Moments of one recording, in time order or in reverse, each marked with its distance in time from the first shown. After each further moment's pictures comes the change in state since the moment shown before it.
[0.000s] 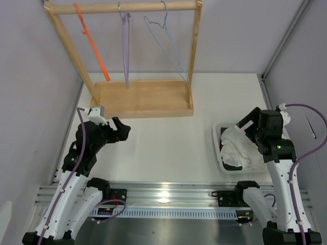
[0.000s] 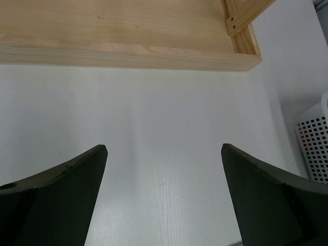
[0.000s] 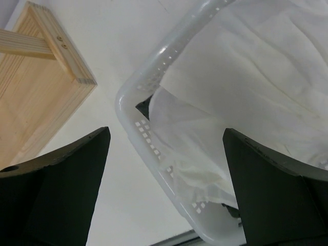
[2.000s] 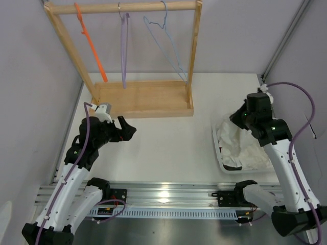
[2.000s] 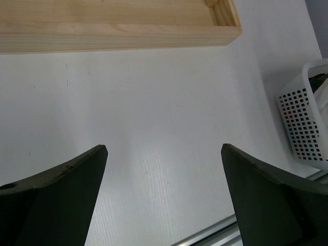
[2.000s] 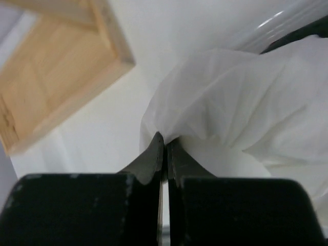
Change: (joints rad) left arm -0.004 0.092 0.024 0.000 0.150 0.010; right arm 0.145 0.183 0.212 -0.042 -0.065 -0.001
